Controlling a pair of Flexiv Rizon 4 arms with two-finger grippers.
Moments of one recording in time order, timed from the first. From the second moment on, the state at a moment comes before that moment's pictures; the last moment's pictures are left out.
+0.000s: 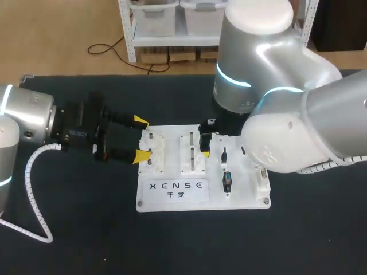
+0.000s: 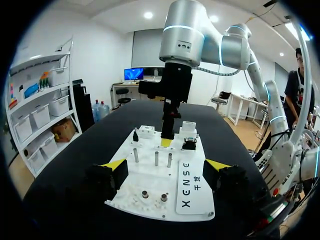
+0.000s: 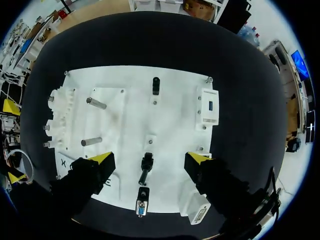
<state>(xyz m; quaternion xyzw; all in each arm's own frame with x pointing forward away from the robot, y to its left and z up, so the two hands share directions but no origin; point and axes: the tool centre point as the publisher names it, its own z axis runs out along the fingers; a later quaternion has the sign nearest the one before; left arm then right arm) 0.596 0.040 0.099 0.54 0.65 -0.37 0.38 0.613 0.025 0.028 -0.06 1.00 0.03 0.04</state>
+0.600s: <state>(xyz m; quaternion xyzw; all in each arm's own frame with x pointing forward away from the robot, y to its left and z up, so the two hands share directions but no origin) 0.596 0.040 0.099 0.55 0.65 -0.37 0.38 0.613 0.027 0.022 -0.07 1.00 0.03 0.03</state>
